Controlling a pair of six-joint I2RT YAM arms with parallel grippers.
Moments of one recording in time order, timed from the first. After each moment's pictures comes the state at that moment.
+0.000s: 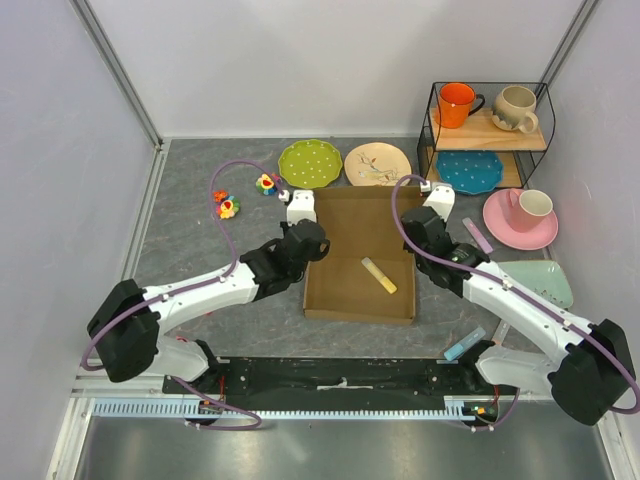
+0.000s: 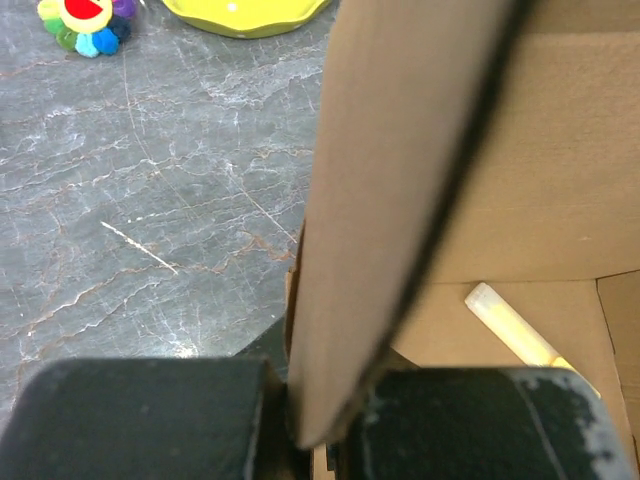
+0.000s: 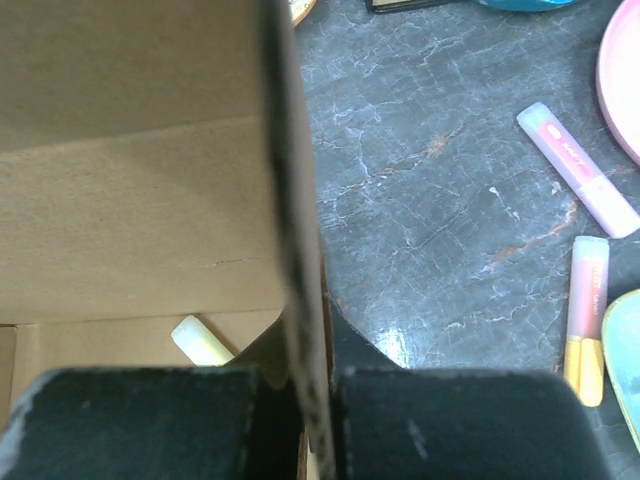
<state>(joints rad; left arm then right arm) -0.91 1.36 0.87 -0.06 -0.63 -0.52 0.63 1.14 0.82 -0.33 0.60 0.52</state>
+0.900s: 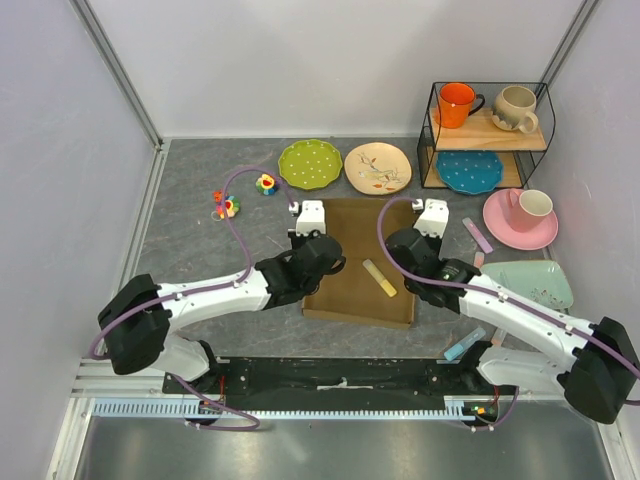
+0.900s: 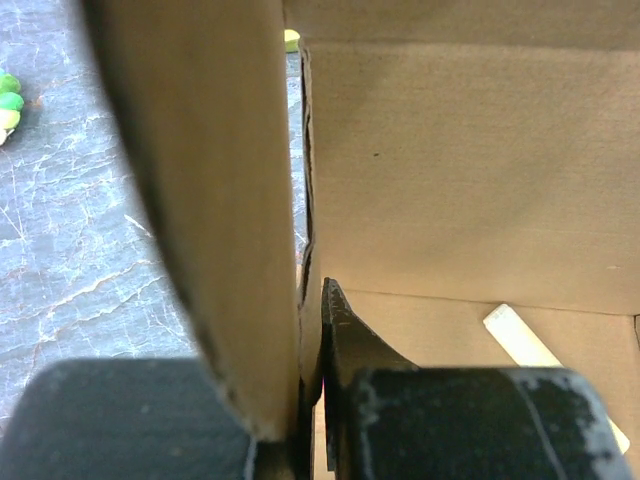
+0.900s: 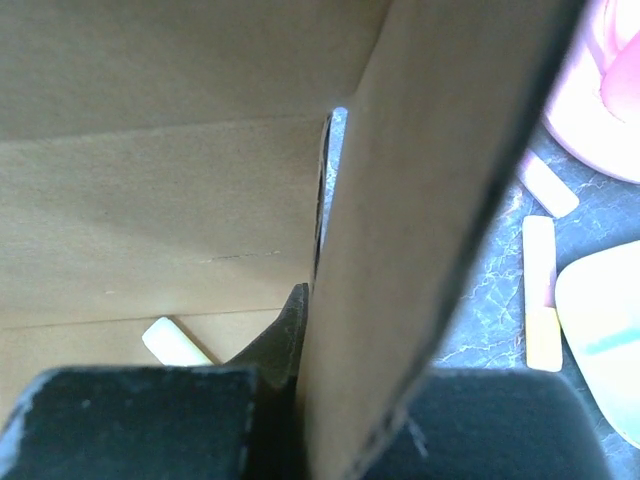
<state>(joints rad) -1.03 1.43 0.89 -0.05 -0.87 -0.55 0.80 1.12 0.77 -0.38 0.88 0.59</state>
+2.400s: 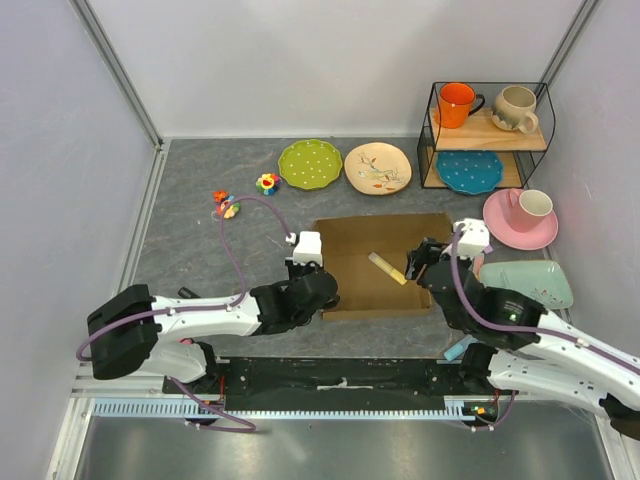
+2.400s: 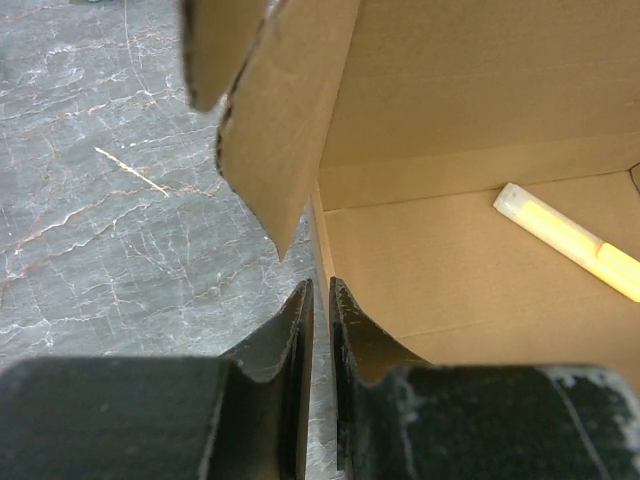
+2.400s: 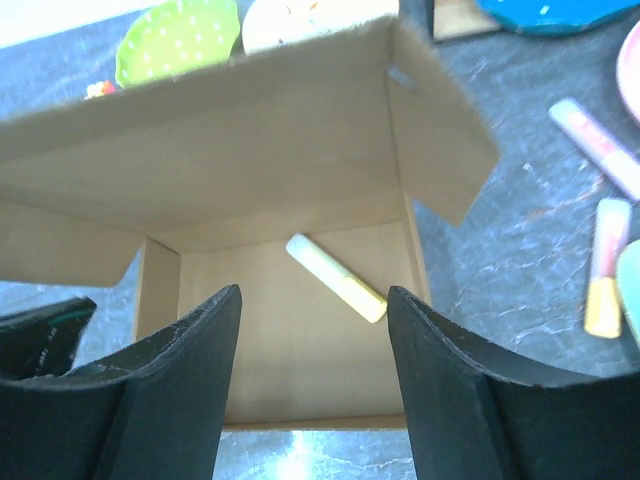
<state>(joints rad) -1.18 1.33 0.68 0.03 -0.94 -0.63 1.07 0.72 0.78 -0.63 0.90 0.77</state>
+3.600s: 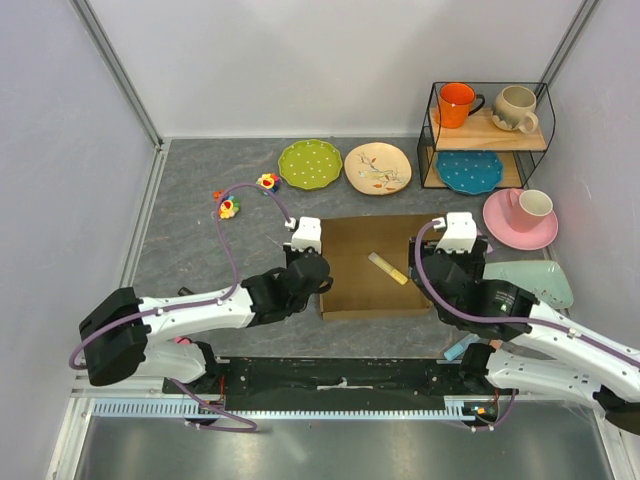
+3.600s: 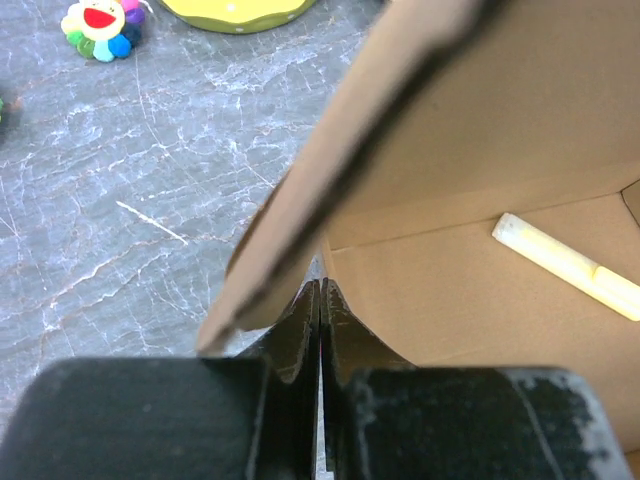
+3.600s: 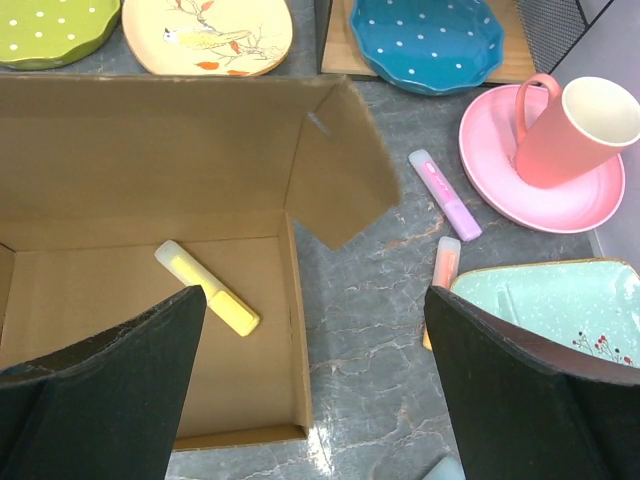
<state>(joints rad) -1.11 1.30 0.73 0.04 -0.86 -0.48 1.06 0.81 0.89 -0.81 1.06 0.56</state>
